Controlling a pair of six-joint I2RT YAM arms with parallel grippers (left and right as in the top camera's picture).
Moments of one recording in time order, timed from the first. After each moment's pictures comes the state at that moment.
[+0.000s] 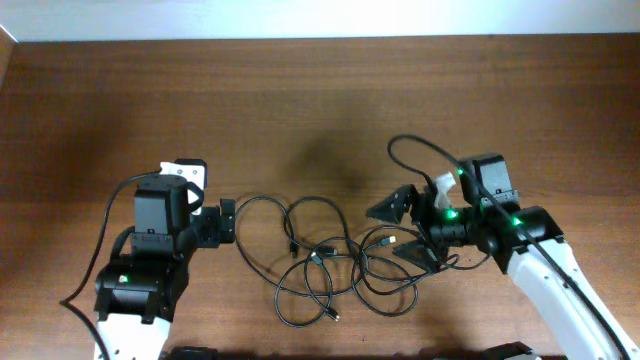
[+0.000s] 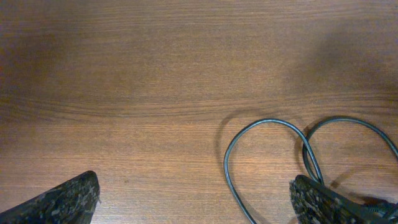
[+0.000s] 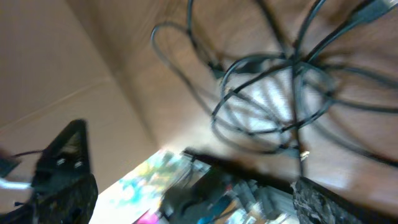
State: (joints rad) left arm -0.07 0.92 0.88 -0.80 -0.13 0.01; right arm 0.23 1.21 0.86 -0.75 -0.80 0.96
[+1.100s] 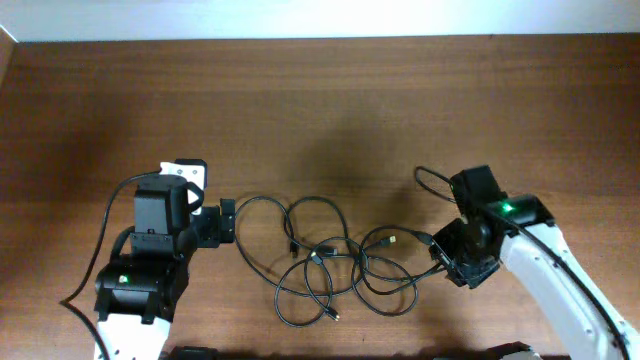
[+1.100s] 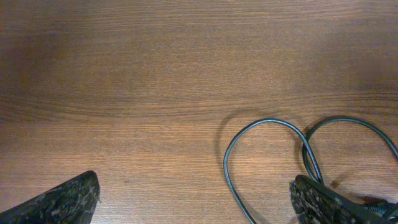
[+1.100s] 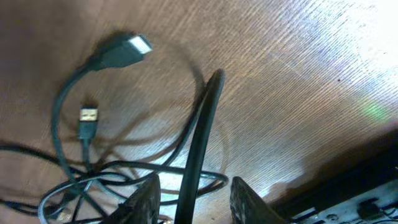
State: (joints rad) left arm -0.07 0.92 0.88 -0.80 -0.13 0.01; right arm 0.23 1.32 0.88 -1.12 -0.18 1.17
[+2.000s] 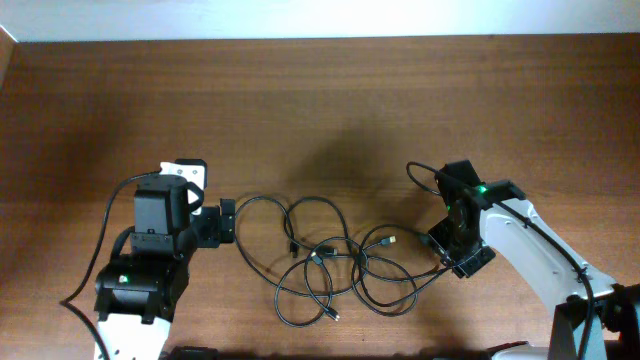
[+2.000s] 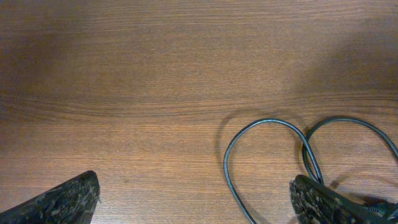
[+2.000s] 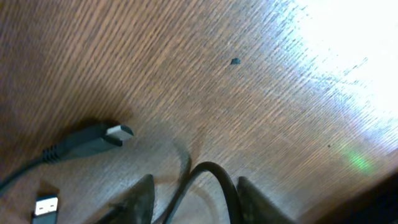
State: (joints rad) left arm -0.07 0.92 0.88 -0.80 -0.13 0.01; right arm 0.23 1.52 0.88 -1.01 -0.02 1.17
